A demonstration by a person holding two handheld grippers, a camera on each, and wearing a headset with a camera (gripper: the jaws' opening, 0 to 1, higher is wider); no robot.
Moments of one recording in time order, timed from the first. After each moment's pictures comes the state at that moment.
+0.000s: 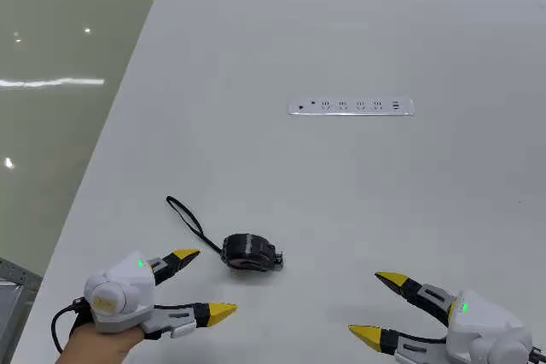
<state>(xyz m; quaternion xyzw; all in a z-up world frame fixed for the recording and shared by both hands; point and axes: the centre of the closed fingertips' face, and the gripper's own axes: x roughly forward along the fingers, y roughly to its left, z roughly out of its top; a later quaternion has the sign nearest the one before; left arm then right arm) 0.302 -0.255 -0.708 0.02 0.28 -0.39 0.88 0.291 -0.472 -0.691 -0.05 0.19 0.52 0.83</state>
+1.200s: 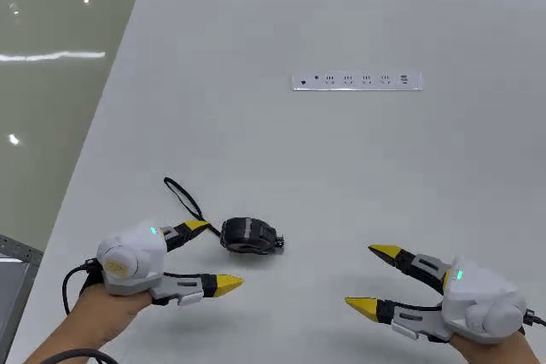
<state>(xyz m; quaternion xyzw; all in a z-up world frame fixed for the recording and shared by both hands) 0.323 -0.269 -0.717 0.05 0.30 -0.42 0.85 0.308 -0.462 -0.700 -0.05 0.19 0.55 0.81</state>
